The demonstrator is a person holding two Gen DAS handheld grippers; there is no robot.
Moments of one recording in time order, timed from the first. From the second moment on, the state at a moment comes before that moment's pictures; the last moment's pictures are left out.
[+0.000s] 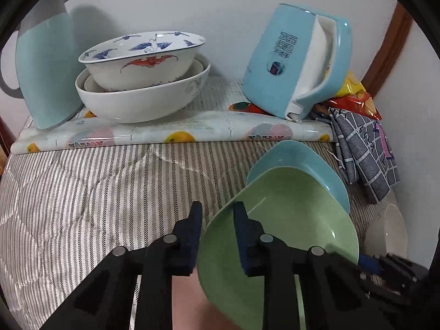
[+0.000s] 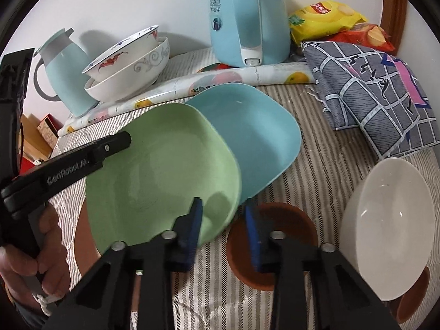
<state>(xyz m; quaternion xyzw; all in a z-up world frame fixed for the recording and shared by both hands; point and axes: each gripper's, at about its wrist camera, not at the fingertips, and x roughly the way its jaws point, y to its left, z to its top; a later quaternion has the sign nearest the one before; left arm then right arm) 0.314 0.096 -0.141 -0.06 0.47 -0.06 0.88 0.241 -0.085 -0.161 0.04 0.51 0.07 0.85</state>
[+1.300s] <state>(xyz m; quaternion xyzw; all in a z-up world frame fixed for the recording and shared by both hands) 0.172 0.129 -0.090 -0.10 0.44 -0.01 0.89 0.131 -0.064 -0.111 0.03 0.47 0.09 0.88</state>
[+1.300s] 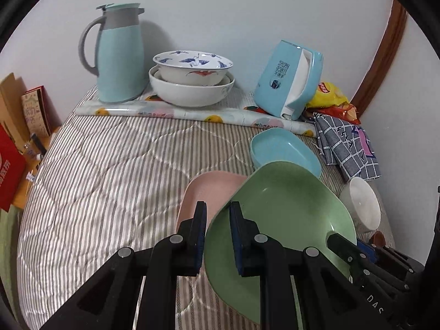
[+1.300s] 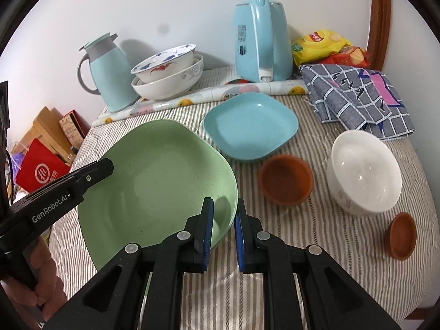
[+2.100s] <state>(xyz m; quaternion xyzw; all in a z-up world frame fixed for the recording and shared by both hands) 0.176 0.163 -0.131 -0.14 0.47 0.03 0.87 0.146 -0.027 -0.146 0.00 0.50 0.11 0.86</state>
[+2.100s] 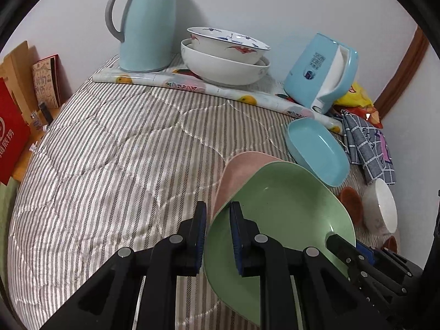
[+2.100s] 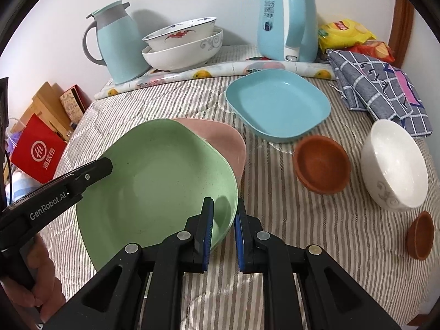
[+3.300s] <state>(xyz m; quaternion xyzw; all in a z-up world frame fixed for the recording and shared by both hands) 0.212 0.168 -0.159 -0.14 0.48 0.04 0.86 0.206 -0.009 -0.168 -0.09 0.49 0.11 0.86</state>
